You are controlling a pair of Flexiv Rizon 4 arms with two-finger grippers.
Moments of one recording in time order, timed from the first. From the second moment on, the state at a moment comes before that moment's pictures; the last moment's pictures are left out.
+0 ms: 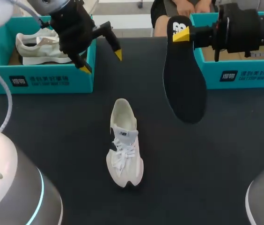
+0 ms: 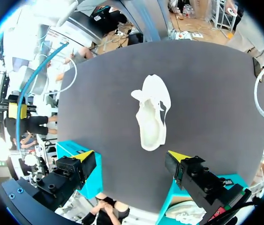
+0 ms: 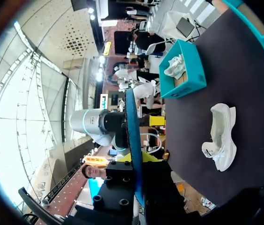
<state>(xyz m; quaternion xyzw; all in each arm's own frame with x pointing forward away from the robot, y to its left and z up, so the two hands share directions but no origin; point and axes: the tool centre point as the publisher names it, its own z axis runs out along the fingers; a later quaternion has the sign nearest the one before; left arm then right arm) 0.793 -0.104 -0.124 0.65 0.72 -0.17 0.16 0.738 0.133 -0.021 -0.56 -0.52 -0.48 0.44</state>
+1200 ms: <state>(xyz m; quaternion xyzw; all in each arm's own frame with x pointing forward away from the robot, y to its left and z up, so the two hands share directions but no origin) 0.789 -0.124 -0.096 0.57 0.63 -0.34 0.41 0.801 0.146 -0.056 -0.63 -0.43 -0.46 0.46</state>
